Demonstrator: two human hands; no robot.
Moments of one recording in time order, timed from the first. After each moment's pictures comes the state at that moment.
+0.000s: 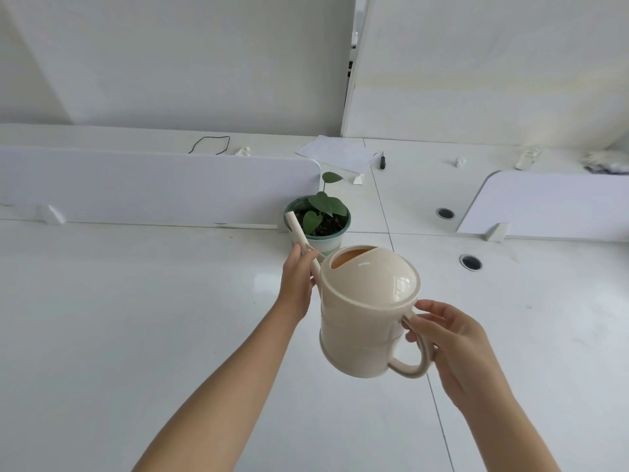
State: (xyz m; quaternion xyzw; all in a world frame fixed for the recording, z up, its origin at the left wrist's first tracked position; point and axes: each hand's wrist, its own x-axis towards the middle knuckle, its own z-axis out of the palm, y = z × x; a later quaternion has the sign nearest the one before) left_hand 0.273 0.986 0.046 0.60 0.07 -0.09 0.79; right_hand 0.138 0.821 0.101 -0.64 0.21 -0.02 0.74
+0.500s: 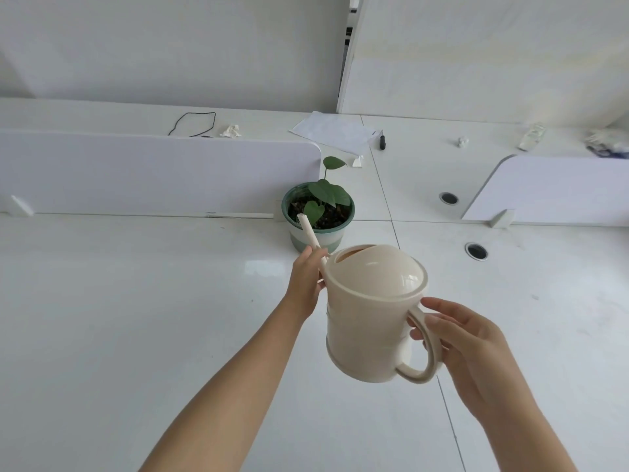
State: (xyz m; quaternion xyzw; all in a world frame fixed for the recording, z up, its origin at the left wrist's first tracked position) left_hand 0.308 0.980 0.013 0.58 0.08 -0.16 0.79; right_hand 0.155 0.830 0.105 -0.63 0.21 0.01 0.75
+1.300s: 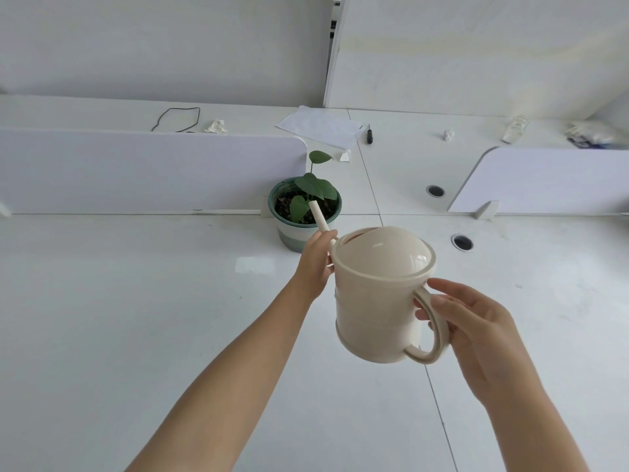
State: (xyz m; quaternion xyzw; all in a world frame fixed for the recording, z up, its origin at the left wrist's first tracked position) left_hand 0.314 0.952 0.031 0.61 0.03 -0.20 0.77; right_hand 0.154 0.817 0.117 -0.63 0.20 -0.04 0.75
